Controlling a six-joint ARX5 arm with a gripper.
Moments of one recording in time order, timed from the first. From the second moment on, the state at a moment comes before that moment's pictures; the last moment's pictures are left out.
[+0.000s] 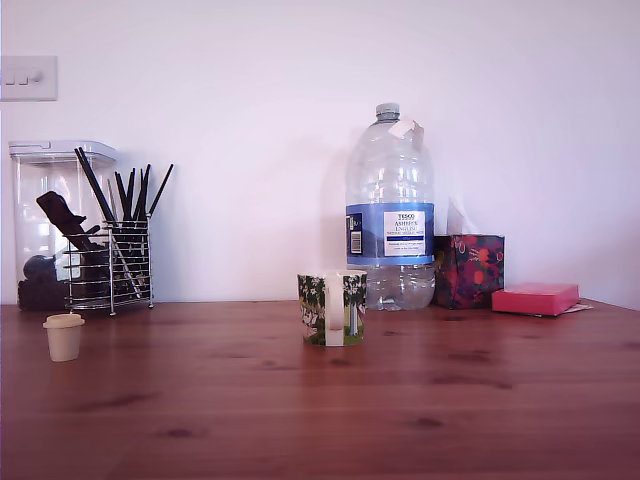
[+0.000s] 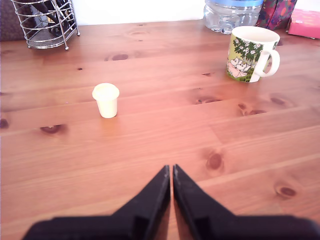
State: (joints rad) arm -0.19 0.05 0.07 -0.35 0.12 -0.08
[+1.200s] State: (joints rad) arm -0.19 0.47 0.09 -0.06 0.01 -0.20
